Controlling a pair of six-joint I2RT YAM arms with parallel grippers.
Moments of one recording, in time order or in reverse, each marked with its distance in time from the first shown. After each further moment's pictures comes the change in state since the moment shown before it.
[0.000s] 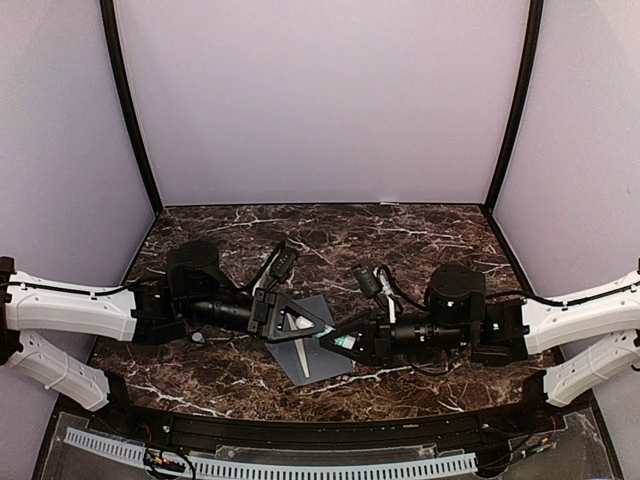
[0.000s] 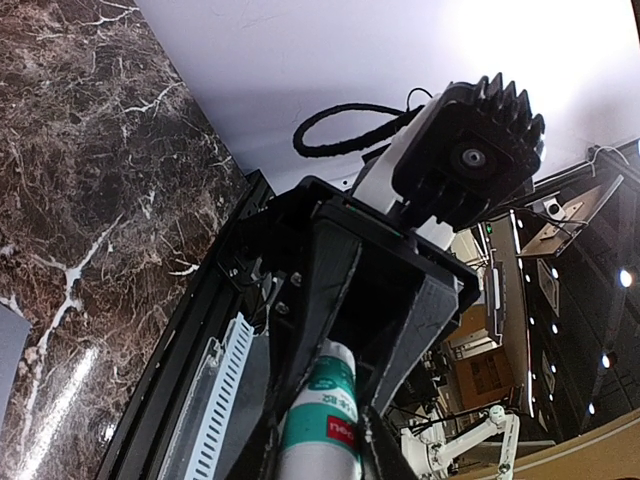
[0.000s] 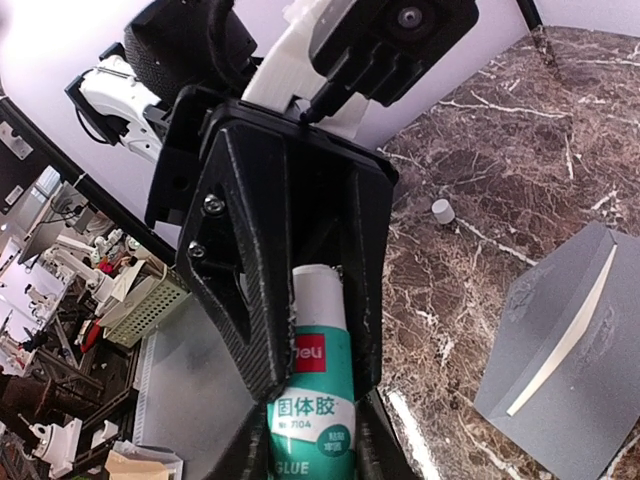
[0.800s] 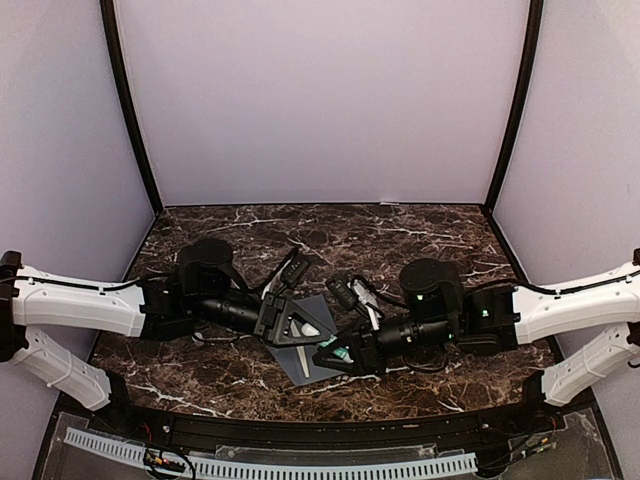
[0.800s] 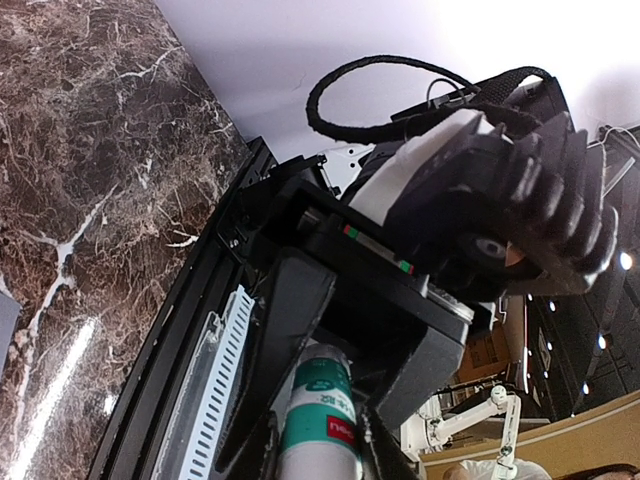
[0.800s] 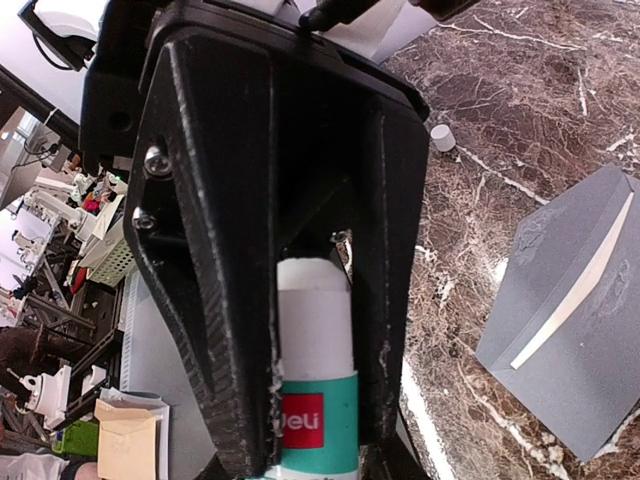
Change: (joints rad) left arm -0.001 0.056 0.051 -0.068 0.078 0.030; right arm 0.002 0.077 0.146 -0.296 -0.098 -0.067
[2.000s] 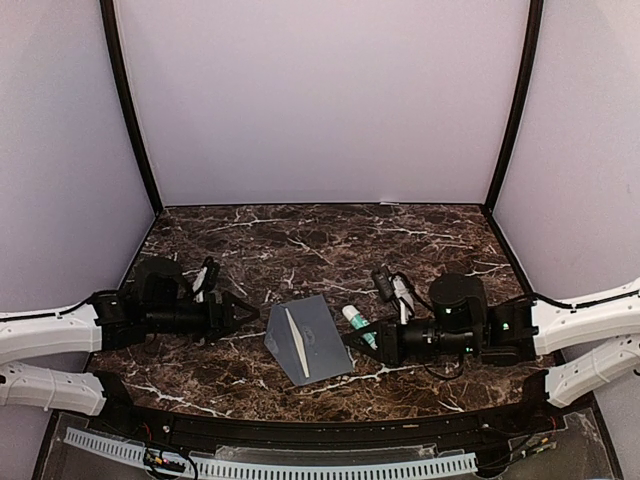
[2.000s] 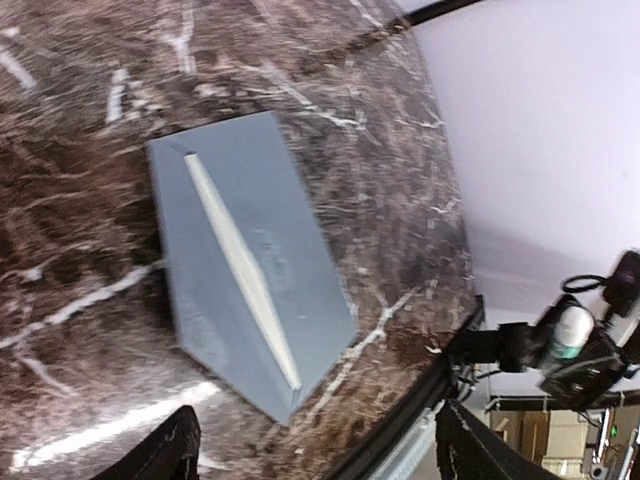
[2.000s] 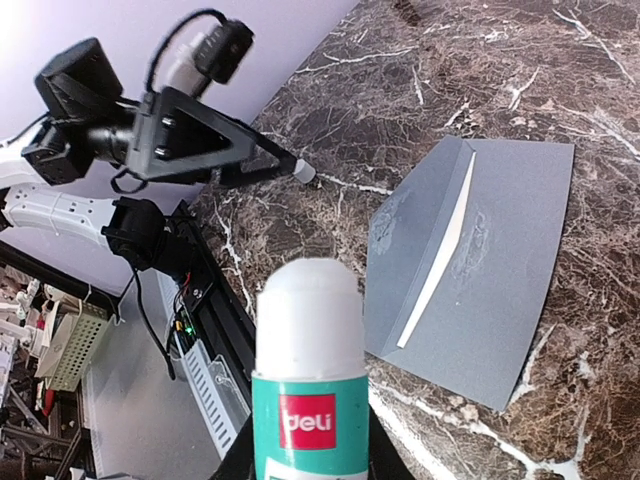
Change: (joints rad) left arm 0.282 -0.353 -0.256 -0.373 -0.381 0.033; right arm -0.045 -0.146 -0.196 0.047 0.280 0.173
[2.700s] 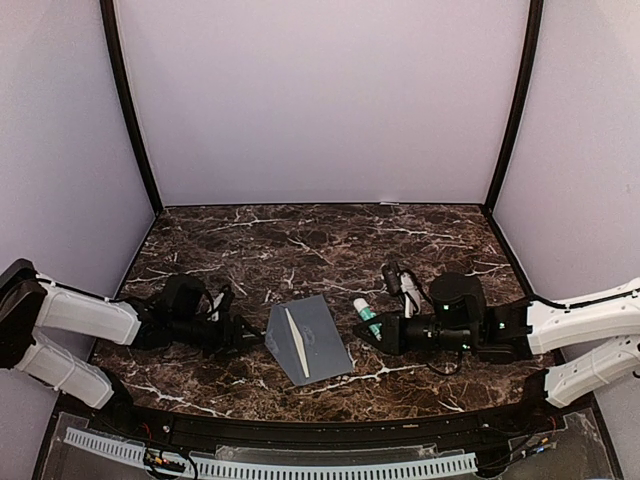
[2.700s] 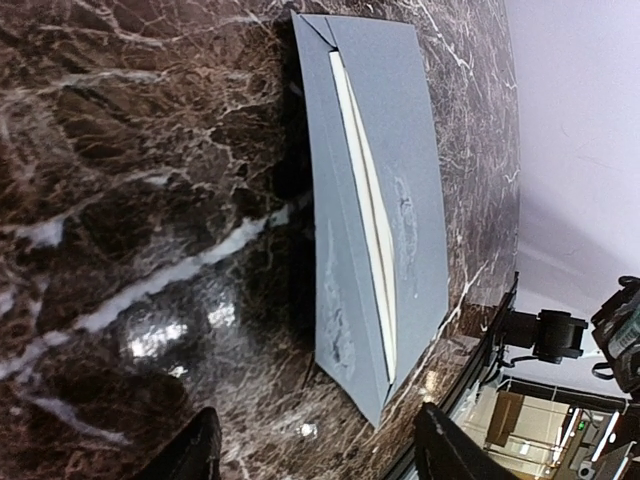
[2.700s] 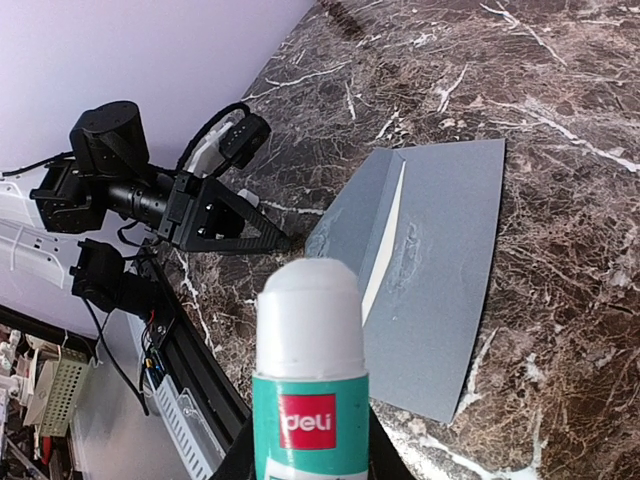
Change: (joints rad) left arm 0.125 0.362 -0.105 0.211 0.170 0.004; right arm -0.072 0.016 -0.045 0.046 0.050 0.048
